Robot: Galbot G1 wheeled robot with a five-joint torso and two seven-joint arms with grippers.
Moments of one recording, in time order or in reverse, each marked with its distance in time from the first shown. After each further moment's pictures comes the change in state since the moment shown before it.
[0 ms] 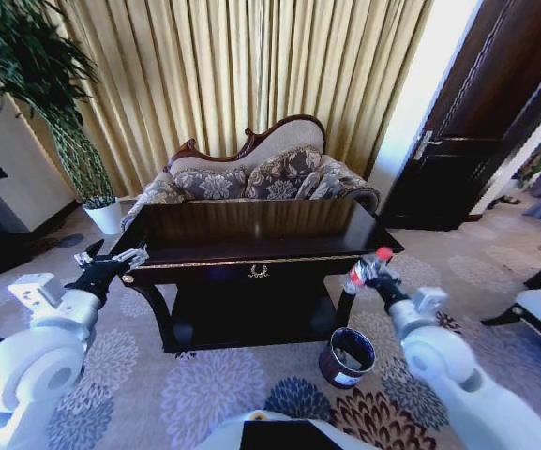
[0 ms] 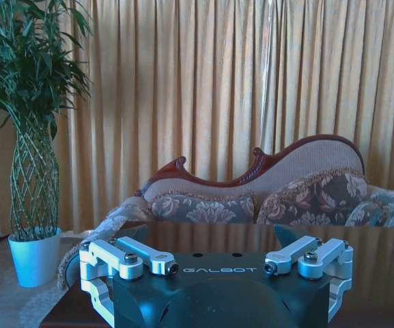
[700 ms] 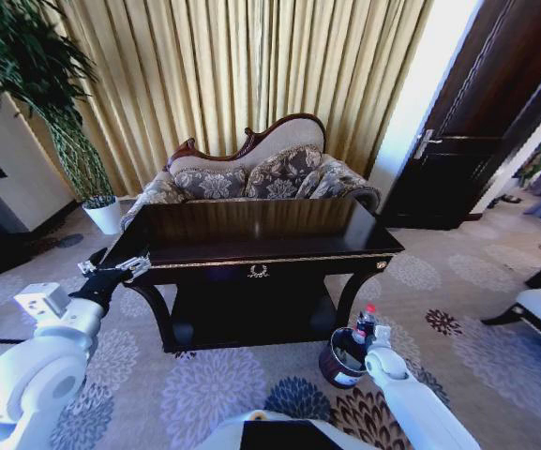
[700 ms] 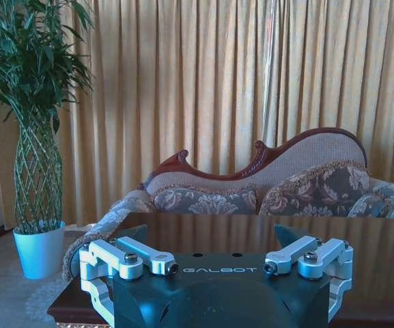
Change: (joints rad) left arm 0.037 -0.013 -0.010 -0.006 0.012 -0.002 0.008; right arm 0.363 0.146 -0.190 -0.872 -0.223 0.202 -0.014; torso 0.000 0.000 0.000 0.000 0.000
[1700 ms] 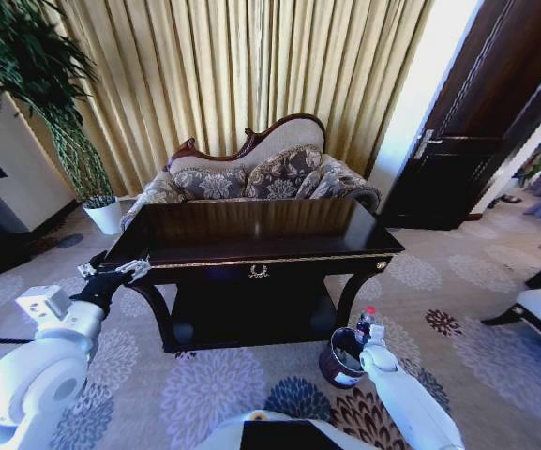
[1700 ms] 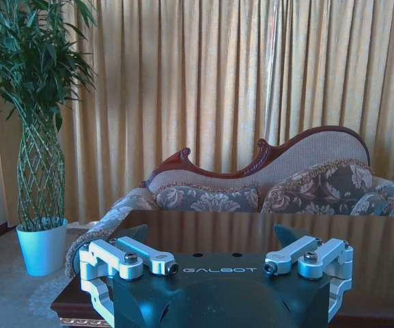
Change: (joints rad) left arm 0.006 -0.005 0.000 0.000 0.004 -0.001 -0.002; right arm 0.049 0.015 -0.020 -0.065 -0.010 0.033 0.005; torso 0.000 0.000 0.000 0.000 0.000
